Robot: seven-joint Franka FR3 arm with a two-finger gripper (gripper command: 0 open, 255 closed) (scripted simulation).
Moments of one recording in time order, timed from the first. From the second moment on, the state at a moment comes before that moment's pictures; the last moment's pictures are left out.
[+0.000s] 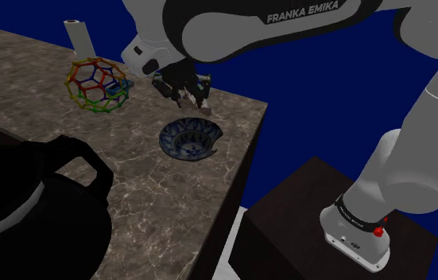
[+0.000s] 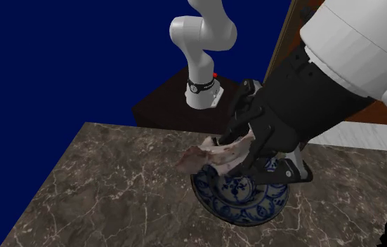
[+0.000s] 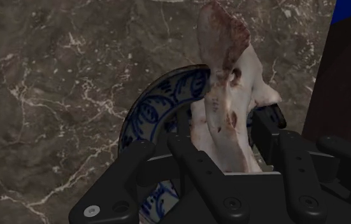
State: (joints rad) arm 0.35 0.11 0.49 -1.64 -0.41 1.59 -1.48
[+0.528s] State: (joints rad) arm 0.37 0.10 0.50 -1.74 -0.41 1.66 -1.42
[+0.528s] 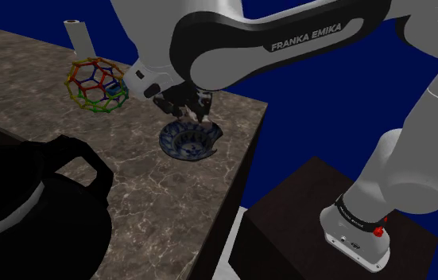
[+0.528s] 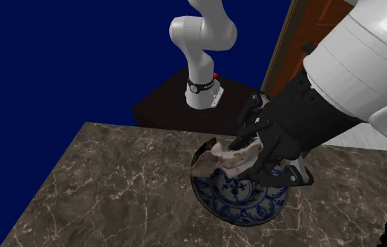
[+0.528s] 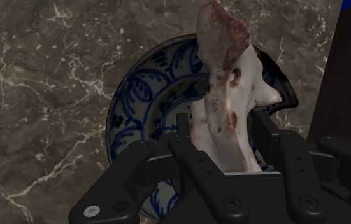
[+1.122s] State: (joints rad) arm 0.36 0.11 0.50 -1.81 -0.42 1.74 -1.39
